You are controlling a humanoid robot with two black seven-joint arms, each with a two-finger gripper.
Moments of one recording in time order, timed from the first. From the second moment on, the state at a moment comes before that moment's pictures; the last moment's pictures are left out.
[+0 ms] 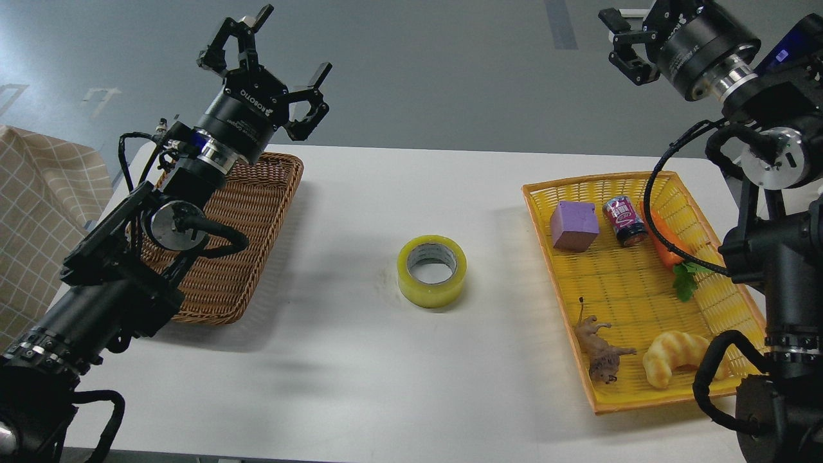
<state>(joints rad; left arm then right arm) -0.61 0.30 -1.08 -1.02 0.24 -0.49 -0.25 0.76 0.00 1.74 1.13 -1.06 0.49 -0.28</state>
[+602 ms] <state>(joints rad) -0.62 0.31 -1.08 -1.02 0.24 -0.49 -0.26 0.71 -0.02 1.74 0.96 -0.57 0.49 -0.23</state>
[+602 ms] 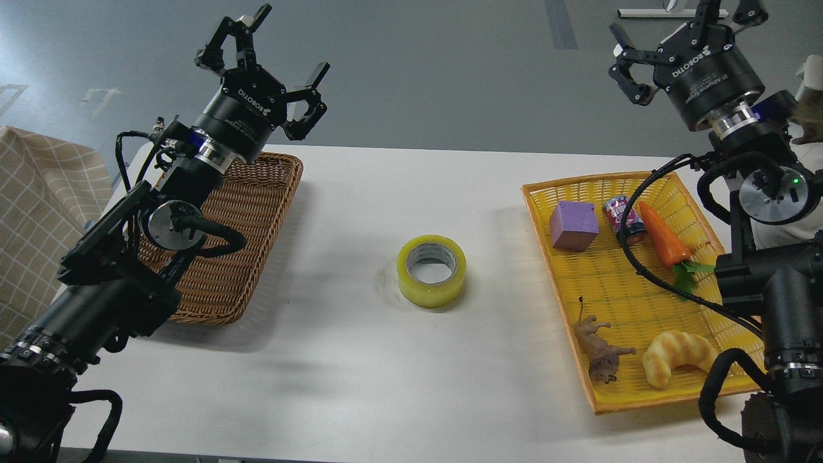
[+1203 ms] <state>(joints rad) -0.62 0.35 -1.08 -1.07 0.44 -0.49 -0.27 0.65 -0.03 1.72 1.01 -0.49 0.49 -0.24</state>
